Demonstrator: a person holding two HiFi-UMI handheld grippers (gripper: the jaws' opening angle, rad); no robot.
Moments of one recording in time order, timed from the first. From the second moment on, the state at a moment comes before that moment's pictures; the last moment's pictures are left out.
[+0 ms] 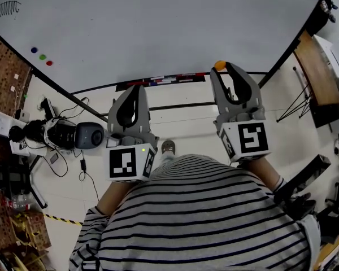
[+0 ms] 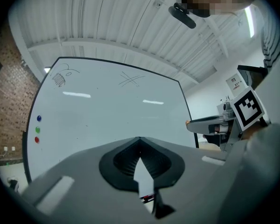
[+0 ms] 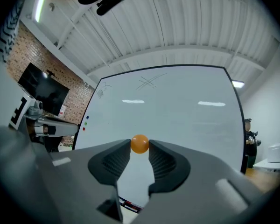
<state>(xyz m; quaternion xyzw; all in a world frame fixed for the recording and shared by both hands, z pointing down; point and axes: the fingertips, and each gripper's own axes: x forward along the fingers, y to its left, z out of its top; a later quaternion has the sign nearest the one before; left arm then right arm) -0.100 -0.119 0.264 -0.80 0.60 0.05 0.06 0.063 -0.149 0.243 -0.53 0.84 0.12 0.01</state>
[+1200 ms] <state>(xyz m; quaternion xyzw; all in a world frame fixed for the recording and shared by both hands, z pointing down) -0.220 -0.301 0.245 -0.79 0.60 0.09 0.03 -0.019 -0.367 0.174 -0.60 0.77 0.23 -0.01</state>
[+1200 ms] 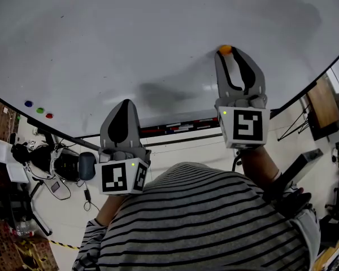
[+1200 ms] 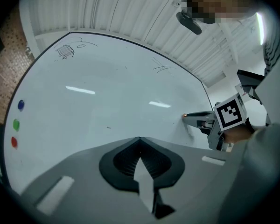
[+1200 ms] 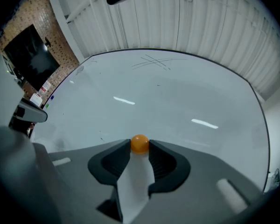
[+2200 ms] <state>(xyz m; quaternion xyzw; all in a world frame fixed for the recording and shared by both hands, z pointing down) -0.120 -0.172 0.247 -0.81 0.59 0.08 0.04 0.053 -0.202 0.214 -0.56 0.82 0.16 0.01</state>
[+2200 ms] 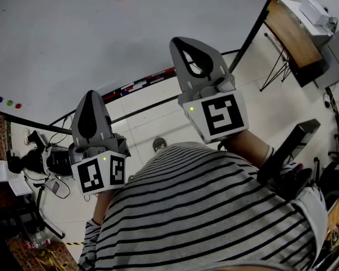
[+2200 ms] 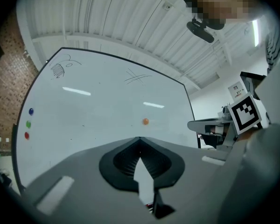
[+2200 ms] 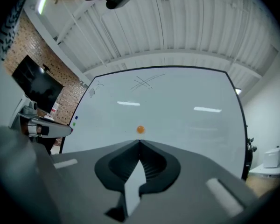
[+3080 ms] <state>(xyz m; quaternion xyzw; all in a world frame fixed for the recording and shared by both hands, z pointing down) -0.057 -0.034 0.253 -0.80 0.60 0.06 0.04 0.106 -0.068 0.225 -0.54 0.84 0.12 0.02</state>
